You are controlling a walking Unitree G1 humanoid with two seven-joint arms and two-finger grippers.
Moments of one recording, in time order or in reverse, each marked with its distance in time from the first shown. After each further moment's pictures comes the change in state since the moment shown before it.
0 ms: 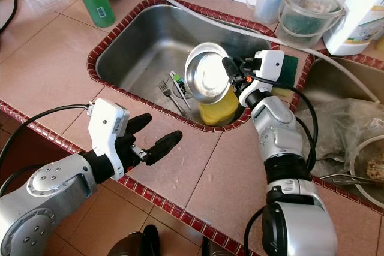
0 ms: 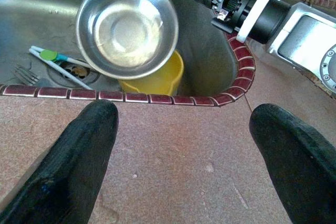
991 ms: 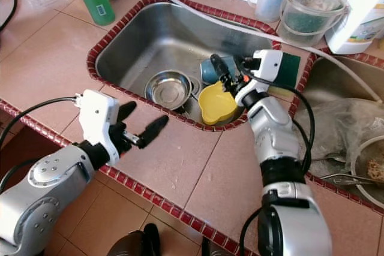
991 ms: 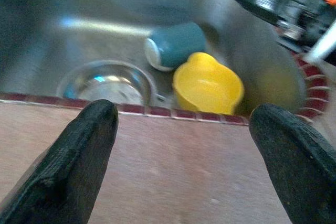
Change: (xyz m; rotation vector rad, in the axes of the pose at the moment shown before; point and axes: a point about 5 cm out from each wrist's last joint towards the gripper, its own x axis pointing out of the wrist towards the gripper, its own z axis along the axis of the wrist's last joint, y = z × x) left arm 0.007 0.030 0.003 0.070 -0.077 0.192; right arm -0.003 0.011 -0.002 0.062 -0.065 0.046
